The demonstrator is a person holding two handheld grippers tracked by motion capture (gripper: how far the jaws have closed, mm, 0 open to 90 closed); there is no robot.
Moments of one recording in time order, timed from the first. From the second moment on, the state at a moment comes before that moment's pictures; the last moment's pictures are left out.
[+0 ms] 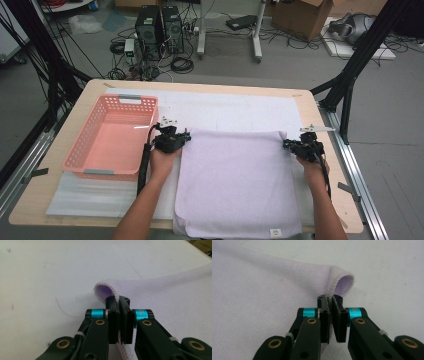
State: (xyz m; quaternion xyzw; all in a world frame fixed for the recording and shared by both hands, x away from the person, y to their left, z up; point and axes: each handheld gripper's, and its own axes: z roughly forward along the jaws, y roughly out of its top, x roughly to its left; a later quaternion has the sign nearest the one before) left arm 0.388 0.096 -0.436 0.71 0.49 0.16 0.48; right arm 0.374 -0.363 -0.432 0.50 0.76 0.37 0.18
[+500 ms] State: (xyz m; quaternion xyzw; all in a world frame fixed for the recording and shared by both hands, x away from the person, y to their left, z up) left arm 0.455 0.083 -0.413 0.69 0.50 0.17 0.49; right arm 0.421 -0.369 -0.413 0.51 0.73 0.39 0.25
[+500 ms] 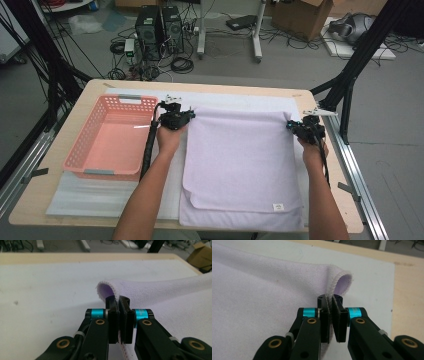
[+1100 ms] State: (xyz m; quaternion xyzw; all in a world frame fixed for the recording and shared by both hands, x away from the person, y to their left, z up) left arm 0.467 0.088 -0.413 0.70 0.47 0.15 0.52; right arm 0.453 -0.363 -0.404 0.53 0.72 0.40 0.23
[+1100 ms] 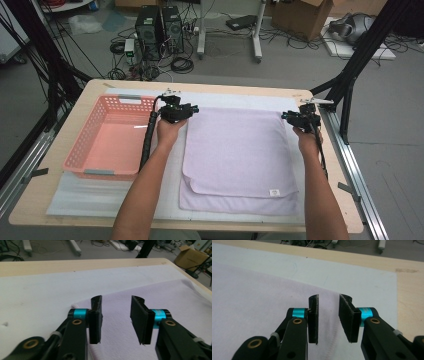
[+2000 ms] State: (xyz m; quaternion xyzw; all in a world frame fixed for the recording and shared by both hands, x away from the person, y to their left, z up) left arm 0.304 0.101 -0.437 0.71 0.43 0.14 0.54; right arm 0.287 -0.357 -0.433 0.46 0.76 0.42 0.18
